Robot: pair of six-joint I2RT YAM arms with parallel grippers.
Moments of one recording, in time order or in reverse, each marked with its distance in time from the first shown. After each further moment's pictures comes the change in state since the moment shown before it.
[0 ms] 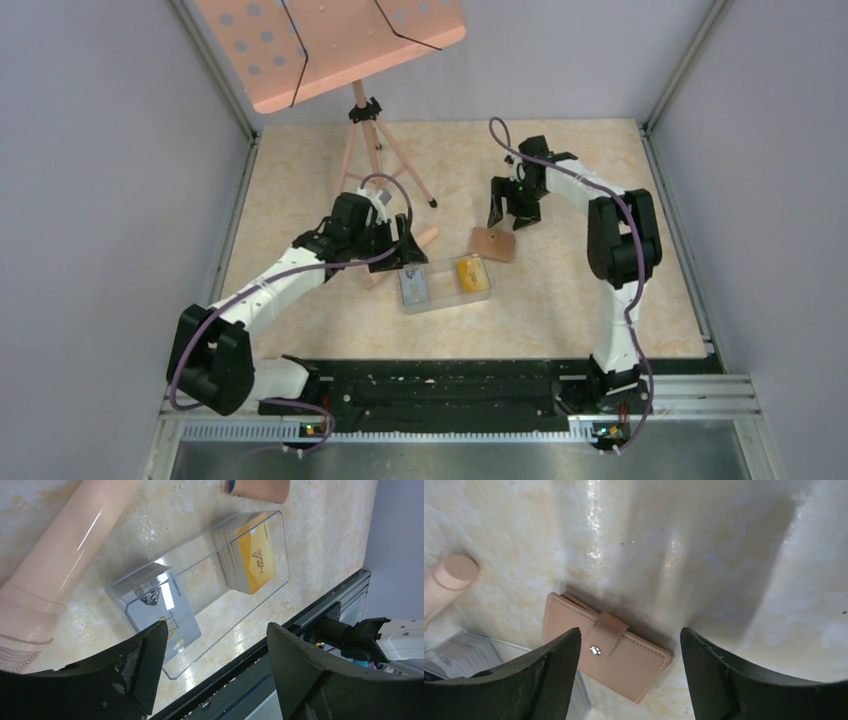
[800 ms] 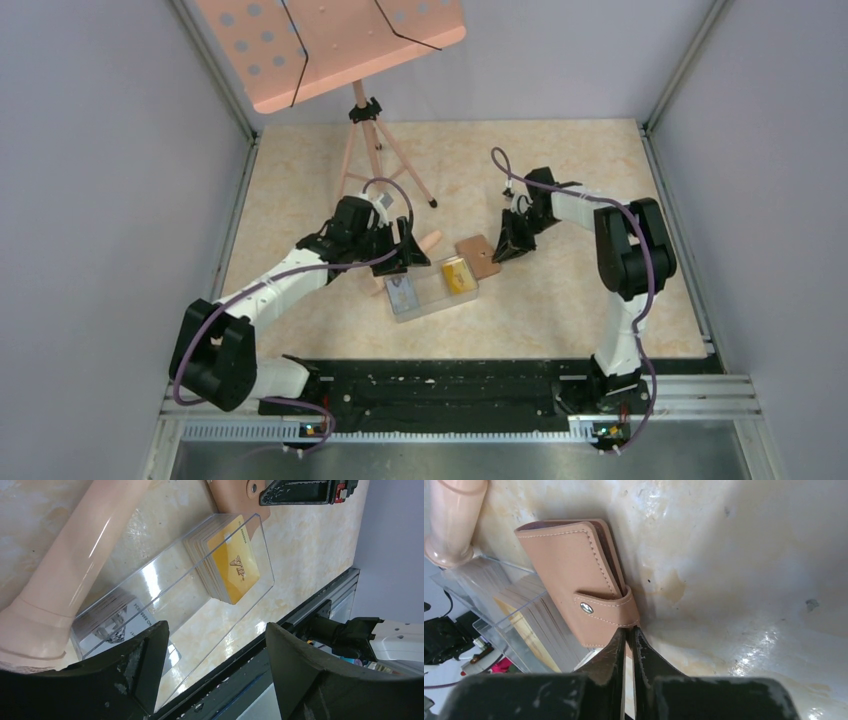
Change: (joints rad) left arm 0.000 0.019 -0.043 0.060 0.037 -0.048; right arm -0.003 -0.120 -0.322 0.114 -0.277 0.003
